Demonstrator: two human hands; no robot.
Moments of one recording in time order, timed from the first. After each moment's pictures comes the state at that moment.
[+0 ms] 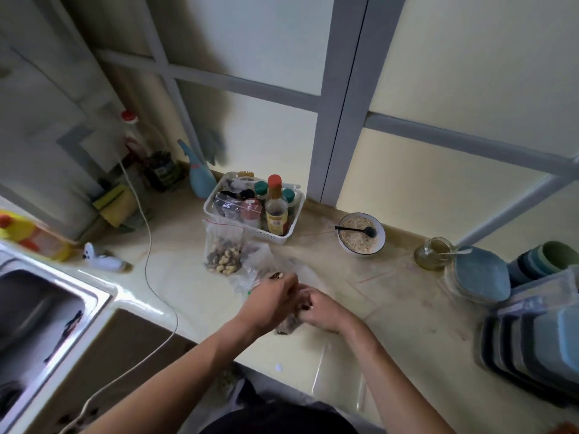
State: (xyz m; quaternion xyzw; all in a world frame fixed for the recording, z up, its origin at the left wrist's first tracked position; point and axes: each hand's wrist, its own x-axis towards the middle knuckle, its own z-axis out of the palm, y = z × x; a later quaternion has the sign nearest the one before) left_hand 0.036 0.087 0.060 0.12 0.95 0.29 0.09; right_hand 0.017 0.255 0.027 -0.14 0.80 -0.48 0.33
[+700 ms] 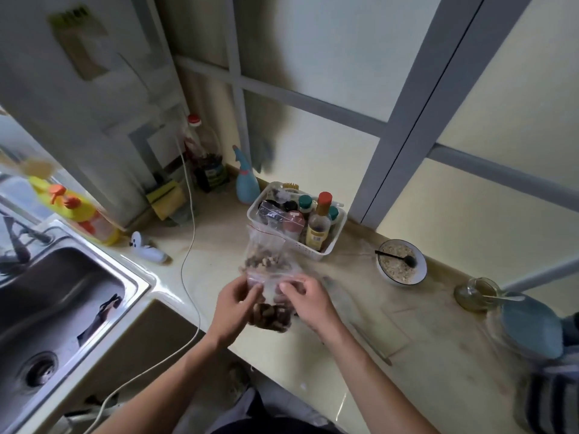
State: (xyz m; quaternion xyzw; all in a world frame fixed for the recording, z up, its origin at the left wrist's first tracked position) left_hand 0.067 -0.036 0.048 -0.15 0.77 0.62 -0.05; right_hand 0.008 0.135 0.073 -0.02 0.77 -0.58 0.27
